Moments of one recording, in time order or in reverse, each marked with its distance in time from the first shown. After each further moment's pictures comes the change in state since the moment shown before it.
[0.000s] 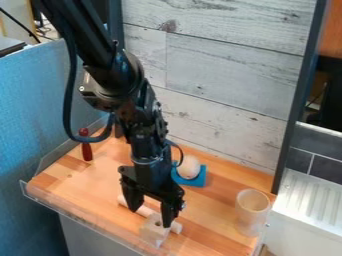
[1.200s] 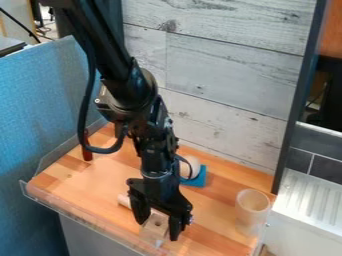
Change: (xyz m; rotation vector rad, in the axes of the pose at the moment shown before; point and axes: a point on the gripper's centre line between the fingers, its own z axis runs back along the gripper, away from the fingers) arm -0.002 -0.012 -0.018 0.007 0.026 -0.013
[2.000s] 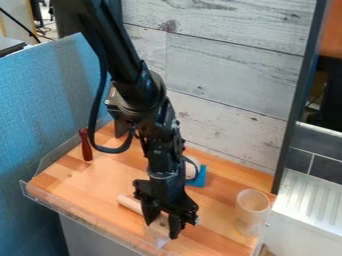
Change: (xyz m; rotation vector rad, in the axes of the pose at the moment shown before) arm 0.005 -0.004 -0.005 -0.015 0.023 0.007
